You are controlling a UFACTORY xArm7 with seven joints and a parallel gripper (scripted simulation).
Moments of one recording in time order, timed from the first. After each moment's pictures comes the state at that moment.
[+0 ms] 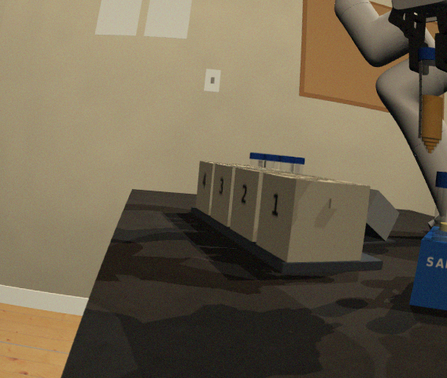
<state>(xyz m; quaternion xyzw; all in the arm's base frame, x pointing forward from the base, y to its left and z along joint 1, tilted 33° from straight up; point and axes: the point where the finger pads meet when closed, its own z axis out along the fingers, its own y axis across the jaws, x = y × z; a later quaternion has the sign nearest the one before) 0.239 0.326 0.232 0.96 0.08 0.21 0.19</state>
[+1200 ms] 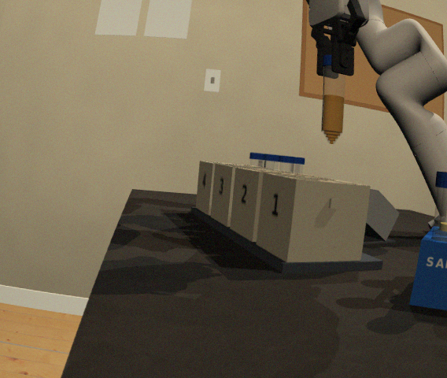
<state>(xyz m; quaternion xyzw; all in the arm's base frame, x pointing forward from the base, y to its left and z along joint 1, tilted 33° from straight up) 0.267 0.184 0.301 0.96 0.00 0.23 0.17</state>
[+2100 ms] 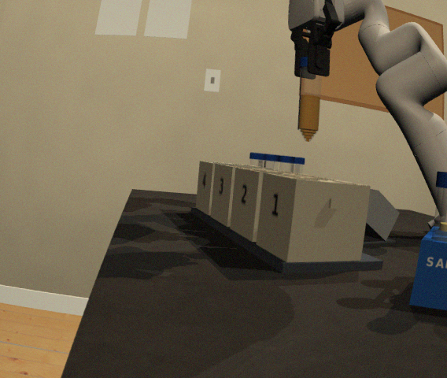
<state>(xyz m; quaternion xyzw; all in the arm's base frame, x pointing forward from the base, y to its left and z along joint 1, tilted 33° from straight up) 0.274 0.143 0.322 0.96 0.00 0.23 0.17</state>
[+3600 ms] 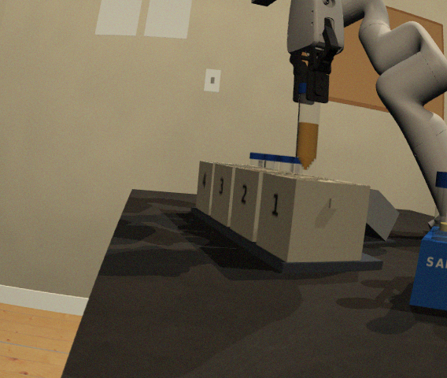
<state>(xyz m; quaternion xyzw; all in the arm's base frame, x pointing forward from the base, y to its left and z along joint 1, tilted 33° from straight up) 0.291 0.130 0.290 0.96 0.00 0.23 0.17</state>
